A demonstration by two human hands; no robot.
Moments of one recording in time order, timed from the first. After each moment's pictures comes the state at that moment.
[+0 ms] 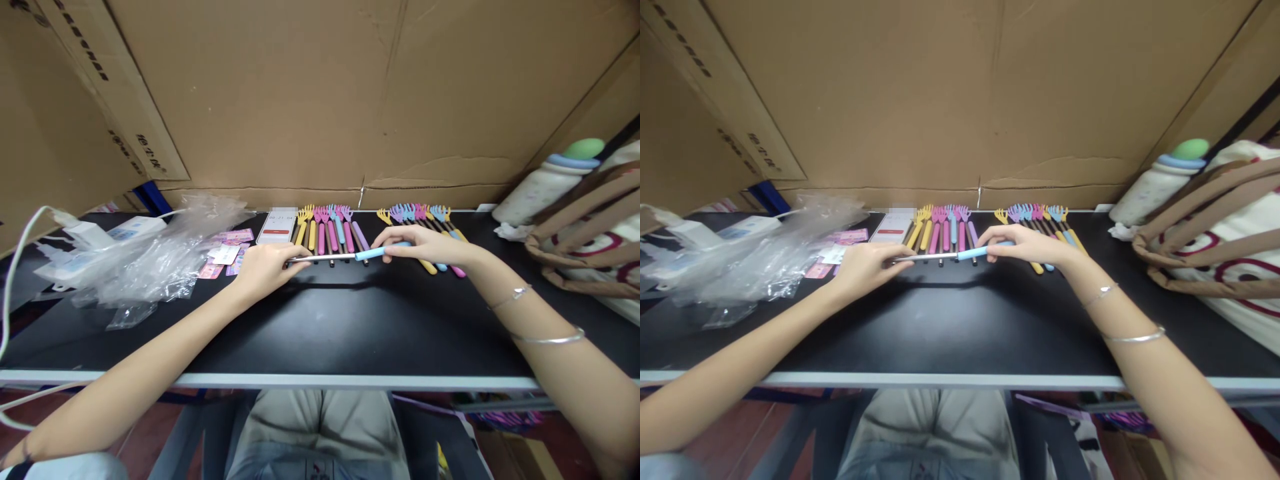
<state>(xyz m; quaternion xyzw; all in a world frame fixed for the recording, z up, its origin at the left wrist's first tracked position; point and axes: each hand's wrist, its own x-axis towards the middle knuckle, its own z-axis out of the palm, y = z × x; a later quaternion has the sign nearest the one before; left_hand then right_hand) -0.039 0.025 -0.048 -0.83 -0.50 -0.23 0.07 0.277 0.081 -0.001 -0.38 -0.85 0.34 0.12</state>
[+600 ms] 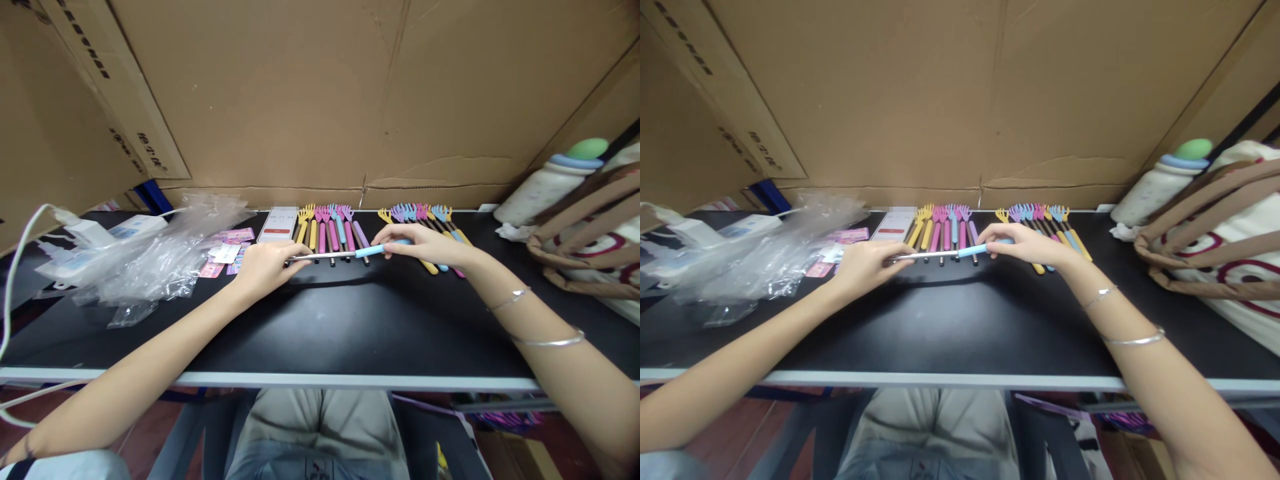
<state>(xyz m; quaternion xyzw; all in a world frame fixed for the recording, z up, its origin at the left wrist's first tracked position) -0.039 0.025 -0.047 -0.83 -0.49 -0.25 0.10 0.275 0.083 -0.004 -0.37 -0.86 0.31 0.14</state>
